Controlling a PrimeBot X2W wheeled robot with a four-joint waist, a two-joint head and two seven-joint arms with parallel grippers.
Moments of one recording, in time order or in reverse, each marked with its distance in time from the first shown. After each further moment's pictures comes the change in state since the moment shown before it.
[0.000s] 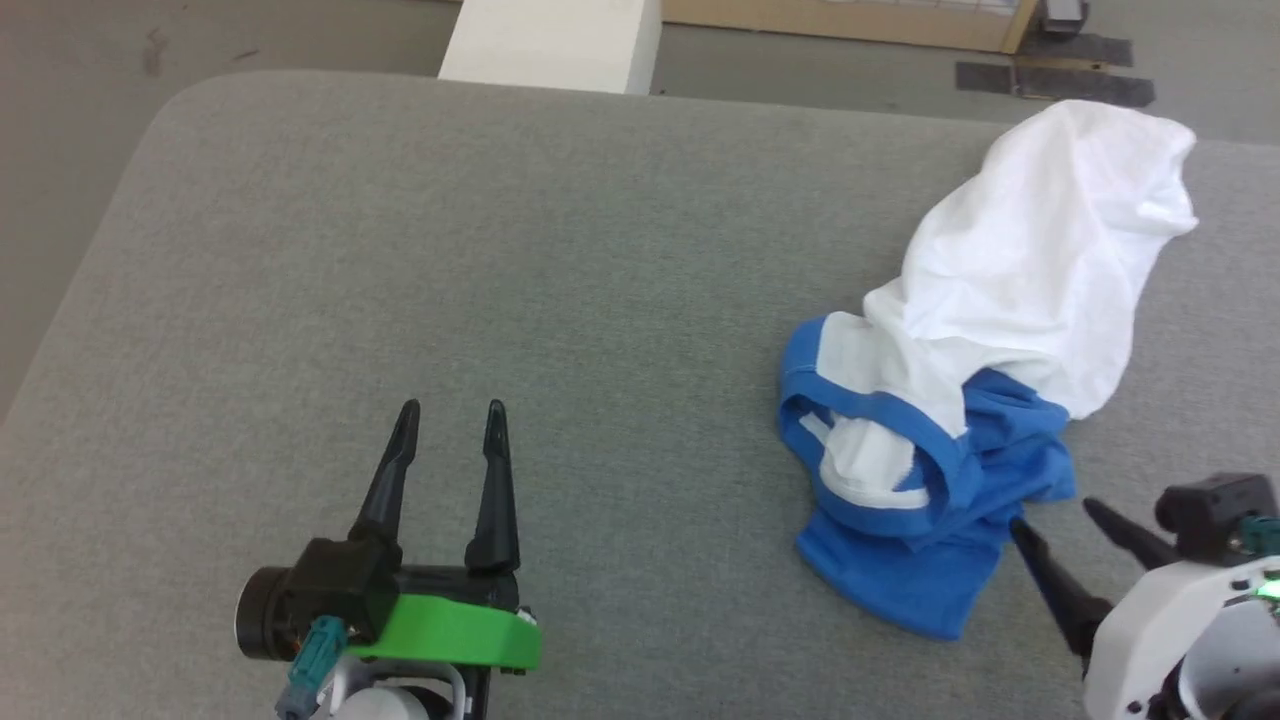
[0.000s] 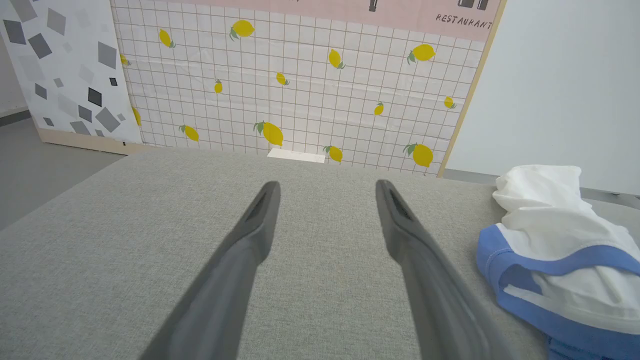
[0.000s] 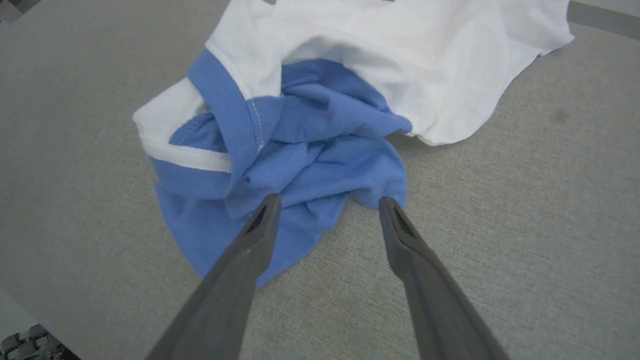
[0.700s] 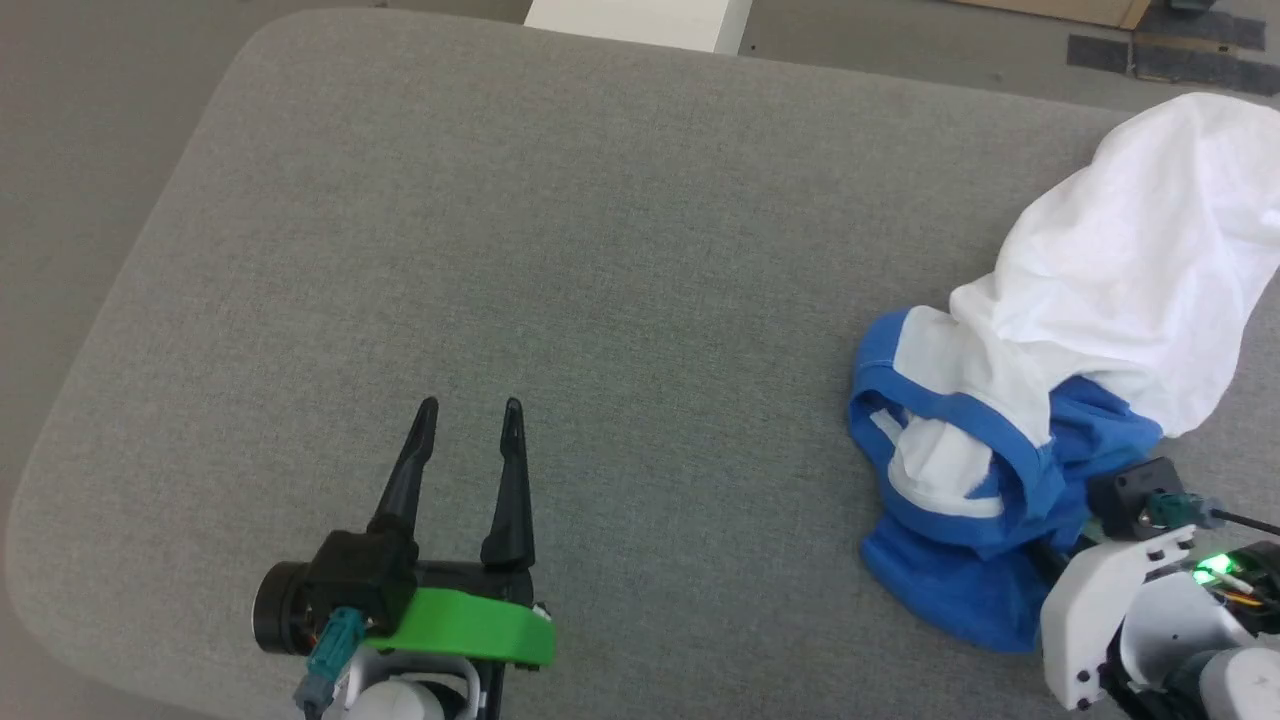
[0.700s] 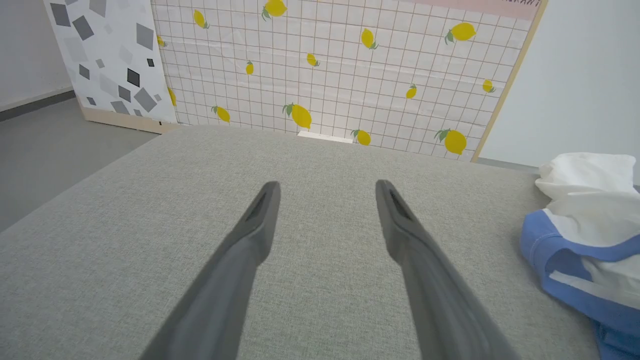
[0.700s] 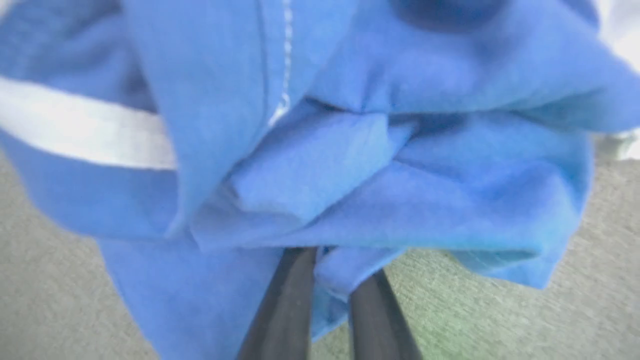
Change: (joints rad) left arm -0.019 0.000 -0.034 0.023 -0.010 0.019 0.000; right arm -0.134 -0.006 0.101 0.283 -0.104 0.000 -0.073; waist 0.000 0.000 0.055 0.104
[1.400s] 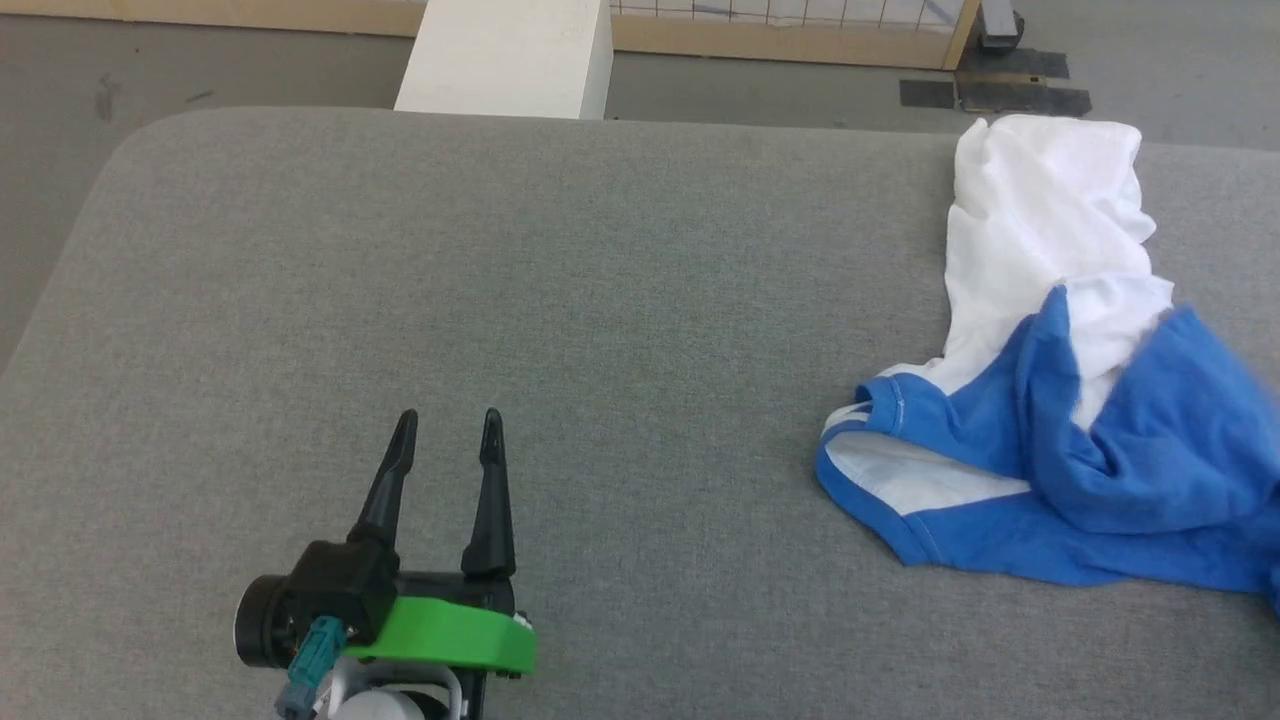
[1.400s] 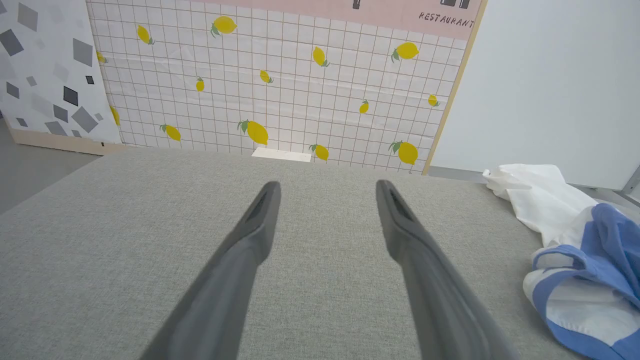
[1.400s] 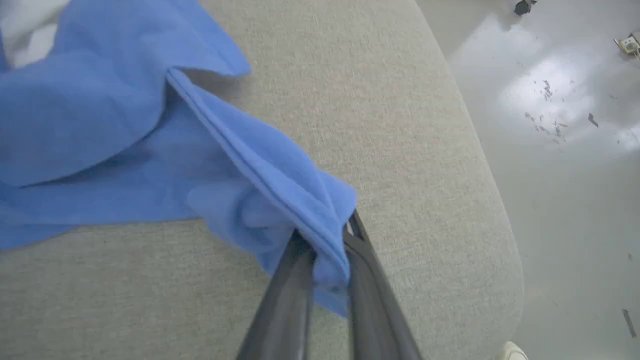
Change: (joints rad) left arm 0.021 -0.001 0.039 0.004 0.004 -0.020 0.000; right arm 0.162 0.070 -0.632 -0.074 -0.132 0.000 0.012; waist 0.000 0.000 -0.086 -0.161
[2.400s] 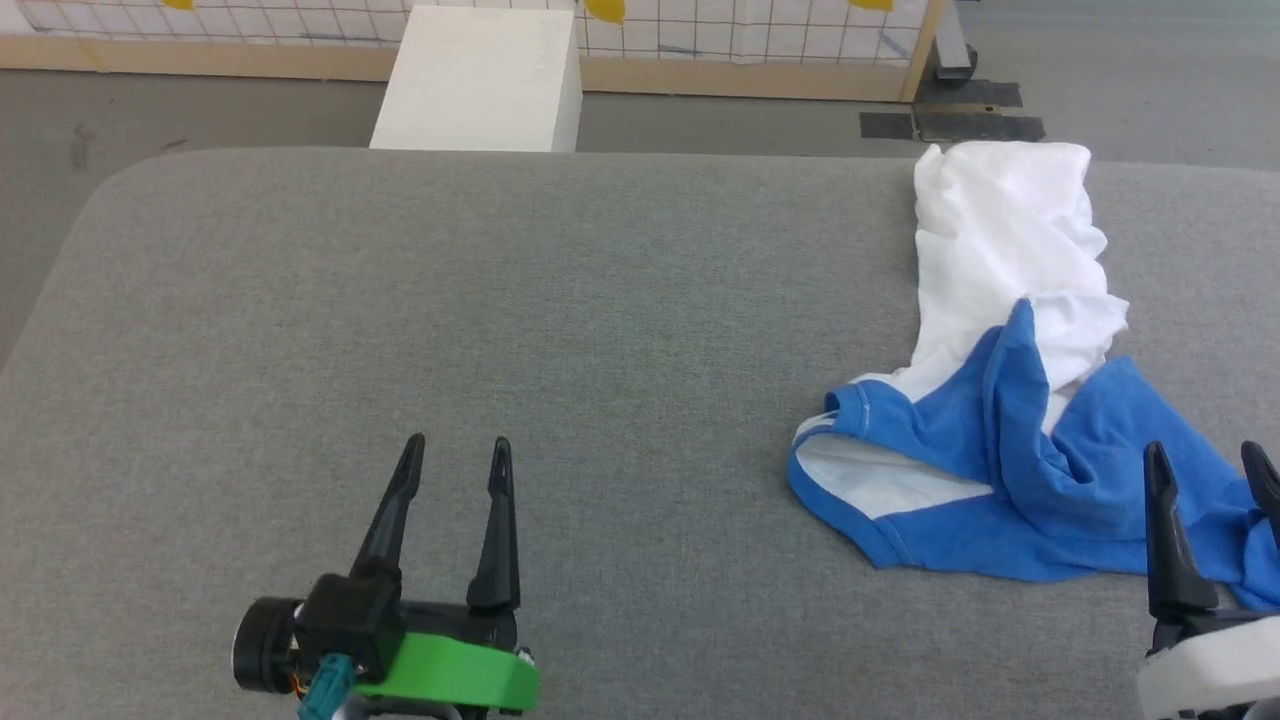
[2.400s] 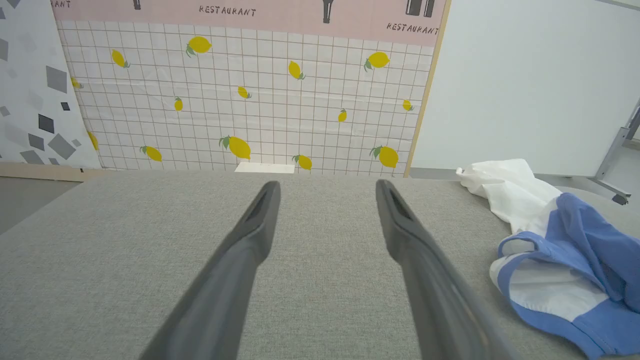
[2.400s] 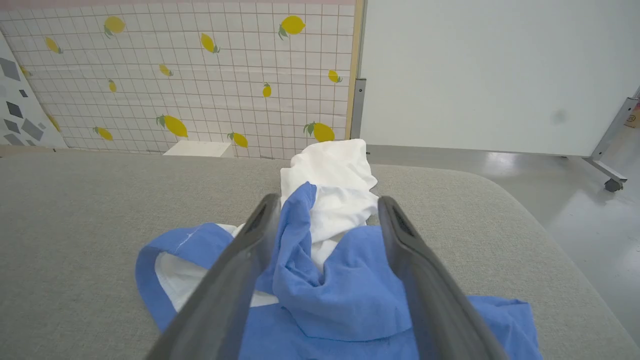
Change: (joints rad) left arm 0.061 0.005 0.001 -0.049 0.056 -0.027 0.000; right arm 0.043 0.206 0.300 -0.291 -0.031 0.000 -0.363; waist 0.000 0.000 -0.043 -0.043
